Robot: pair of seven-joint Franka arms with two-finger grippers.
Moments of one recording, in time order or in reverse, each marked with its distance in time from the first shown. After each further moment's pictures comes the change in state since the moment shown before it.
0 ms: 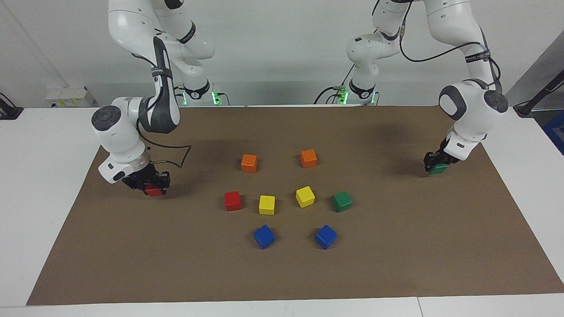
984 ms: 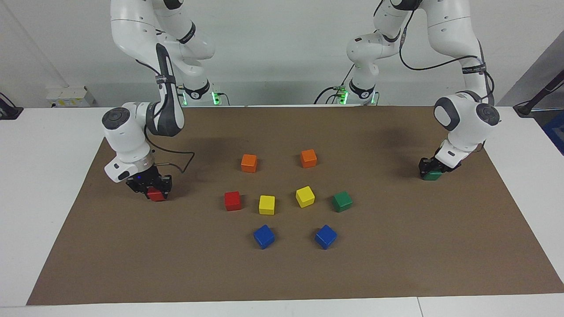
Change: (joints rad) left arm 0.002 0.070 0.000 0.000 0.000 0.068 0.161; right arm -0.010 0.002 0.000 -0.117 0.000 0.206 0.000
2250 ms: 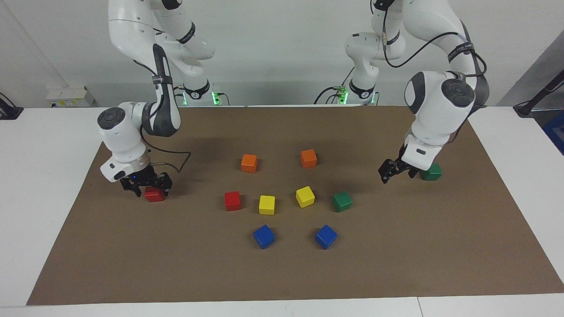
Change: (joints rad) left arm -0.395 0.069 -0.031 0.527 -0.001 -0.401 -0.748; right arm -0.021 -0.003 0.005 0.010 0.000 -0.037 -0.032
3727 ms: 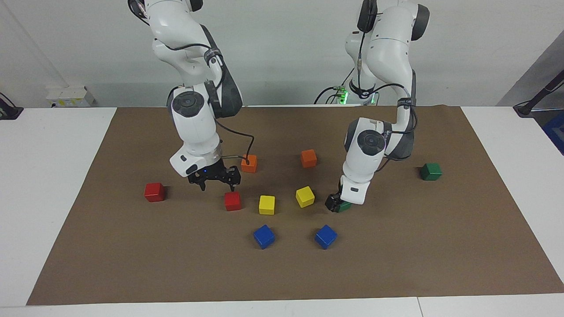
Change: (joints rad) left arm -0.174 0.236 0.001 -0.045 0.022 0.278 -0.379; right arm 0.369 0.086 0.009 0.368 -0.002 -0.312 0.476
